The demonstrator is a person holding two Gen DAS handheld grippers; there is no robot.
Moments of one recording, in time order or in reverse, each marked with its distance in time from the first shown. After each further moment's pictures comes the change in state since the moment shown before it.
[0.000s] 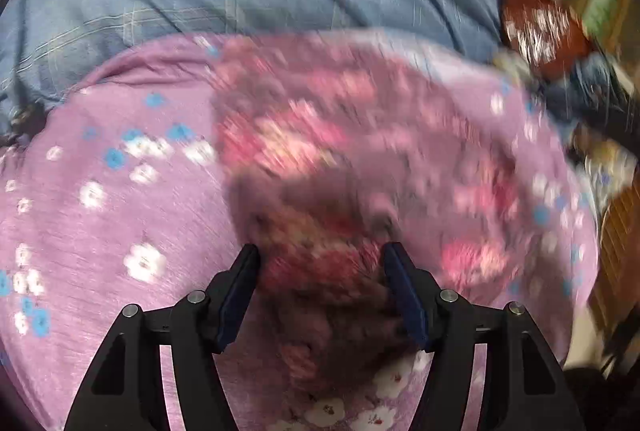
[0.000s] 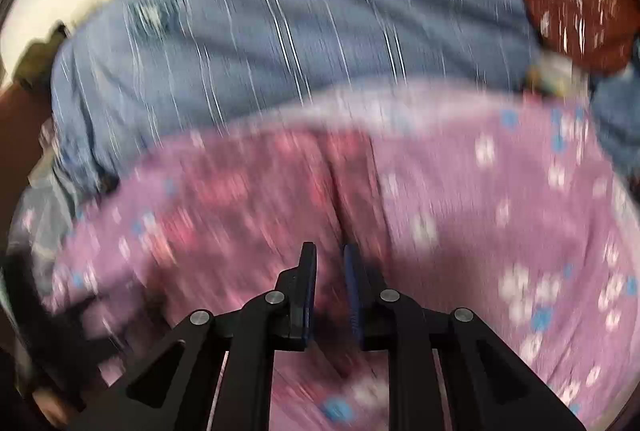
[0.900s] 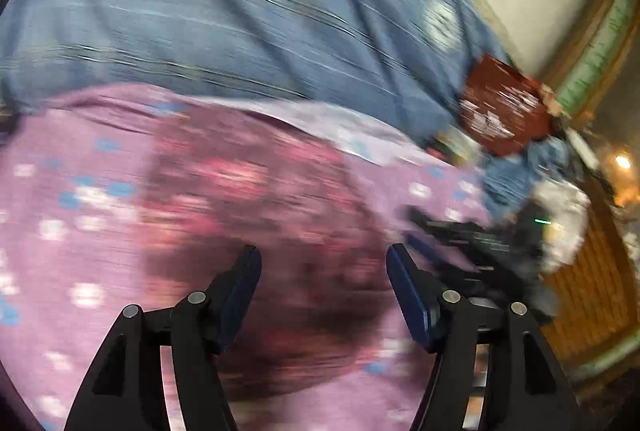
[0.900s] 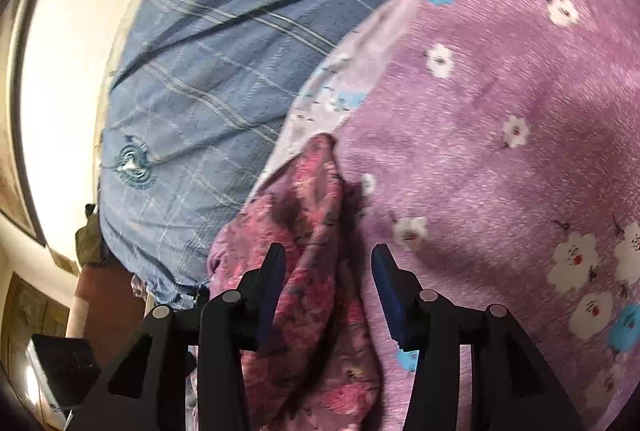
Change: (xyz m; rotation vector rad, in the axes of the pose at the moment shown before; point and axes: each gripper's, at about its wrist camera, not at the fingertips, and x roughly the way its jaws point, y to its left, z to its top) left arm -0.063 -0.013 0.059 -0.221 -0.140 -0.160; right arm 0.046 -0.142 -0.031 0.604 0.030 0.353
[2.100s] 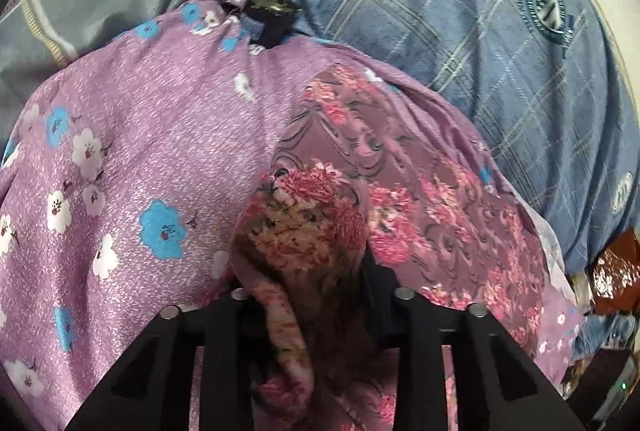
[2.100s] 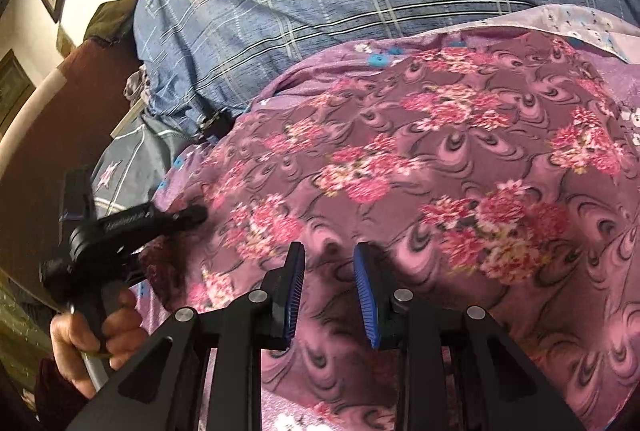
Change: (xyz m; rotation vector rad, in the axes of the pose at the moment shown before) left arm -0.015 0.253 -0.046 -0.537 -0.070 0.303; right arm 0.115 0.147 -0.156 -0.558 0.296 -0.077
